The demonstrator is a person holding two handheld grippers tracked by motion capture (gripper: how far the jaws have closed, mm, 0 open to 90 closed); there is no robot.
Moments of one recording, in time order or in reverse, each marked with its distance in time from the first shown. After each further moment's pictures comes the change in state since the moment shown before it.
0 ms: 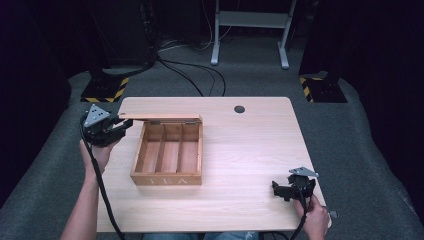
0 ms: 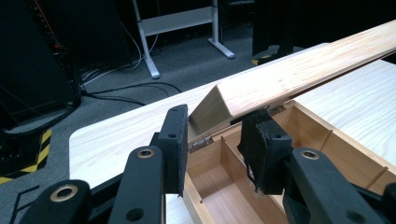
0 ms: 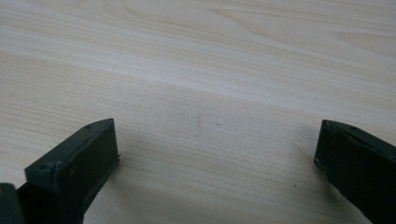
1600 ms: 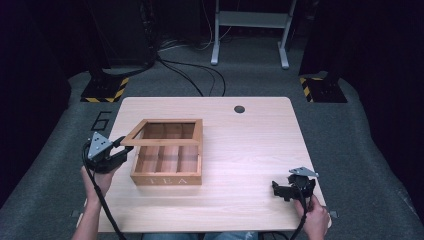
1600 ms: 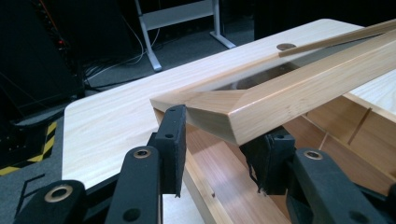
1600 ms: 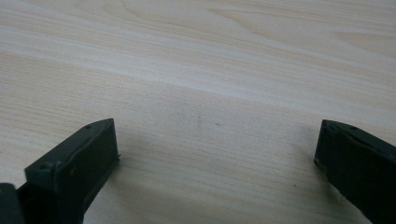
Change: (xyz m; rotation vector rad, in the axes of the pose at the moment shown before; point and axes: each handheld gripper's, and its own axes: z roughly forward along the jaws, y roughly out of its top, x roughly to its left) left arm -0.030 -0.065 -0.022 0.005 0.022 0.025; right arm 0.000 0.000 0.000 0.000 0.001 -0.002
